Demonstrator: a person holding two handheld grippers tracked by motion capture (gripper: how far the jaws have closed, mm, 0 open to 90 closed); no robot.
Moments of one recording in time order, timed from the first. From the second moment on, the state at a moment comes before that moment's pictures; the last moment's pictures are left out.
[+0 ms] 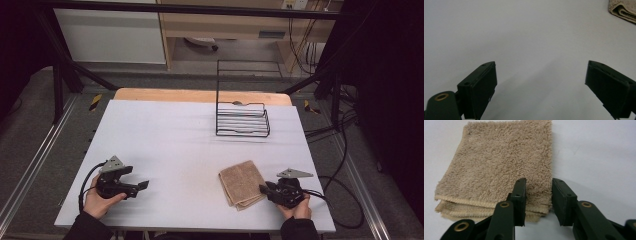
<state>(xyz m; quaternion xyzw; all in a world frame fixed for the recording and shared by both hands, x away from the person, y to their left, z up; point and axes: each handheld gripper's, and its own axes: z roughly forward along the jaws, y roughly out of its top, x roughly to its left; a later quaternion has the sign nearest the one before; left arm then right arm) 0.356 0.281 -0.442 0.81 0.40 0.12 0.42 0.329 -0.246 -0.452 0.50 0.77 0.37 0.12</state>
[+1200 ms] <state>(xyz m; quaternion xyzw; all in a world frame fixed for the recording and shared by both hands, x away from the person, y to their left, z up) 0.380 0.169 -0.414 0.82 0.38 0.09 0.41 0.373 -0.233 -0.437 0.45 0.81 0.34 0.14</state>
